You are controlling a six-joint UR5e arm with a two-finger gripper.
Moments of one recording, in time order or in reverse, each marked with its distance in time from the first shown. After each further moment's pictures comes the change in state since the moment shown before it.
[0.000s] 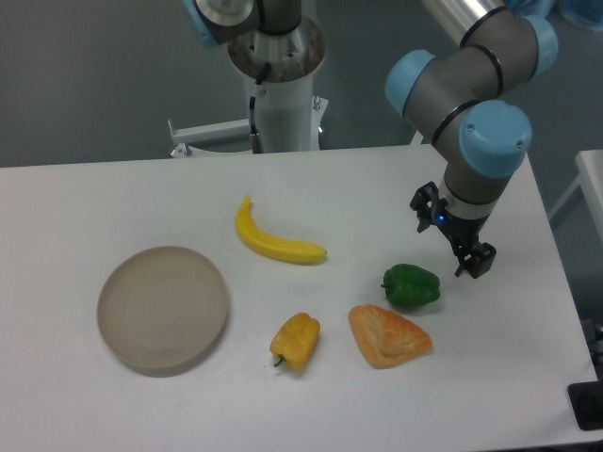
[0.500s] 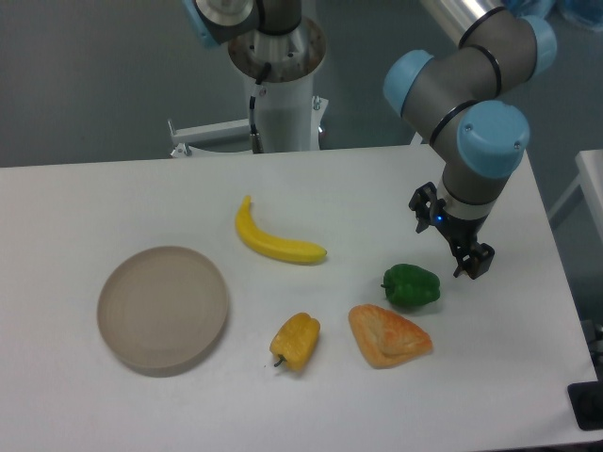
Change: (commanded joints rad) arm -0.020 -0.002 0.009 0.000 -0.009 -0.012
